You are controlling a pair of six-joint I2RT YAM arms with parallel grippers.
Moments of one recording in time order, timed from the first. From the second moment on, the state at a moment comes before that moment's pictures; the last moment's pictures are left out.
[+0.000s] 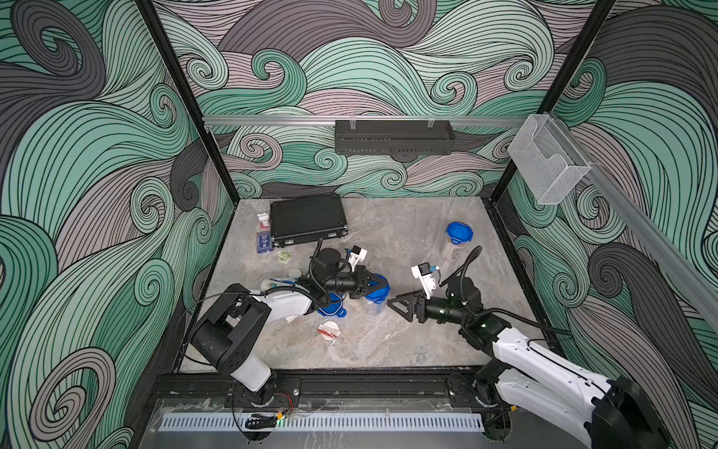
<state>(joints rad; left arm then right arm) -0.61 1.58 0.68 0.55 0.81 -1.16 0.64 0.96 0.36 0.26 -0.59 0.66</state>
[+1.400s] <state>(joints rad) -0.61 1.60 0.68 0.56 0.82 -1.17 0.76 1.21 0.29 0.70 -0.47 0.78</state>
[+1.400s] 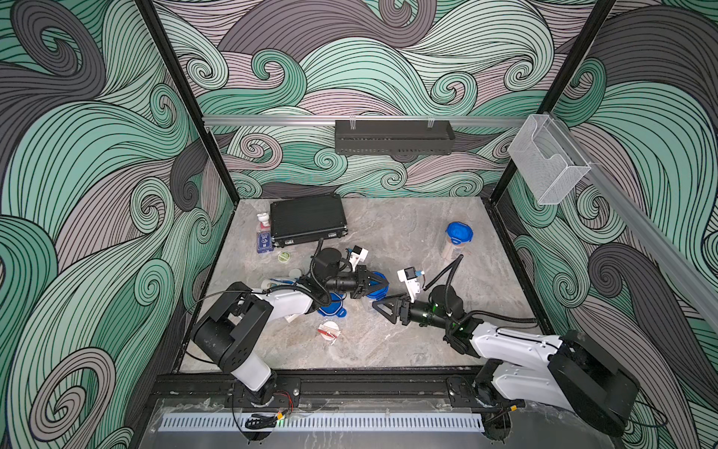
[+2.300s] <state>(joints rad) -0.62 1.62 0.71 0.56 0.82 -1.16 0.76 1.21 0.23 0.82 -0.56 0.76</state>
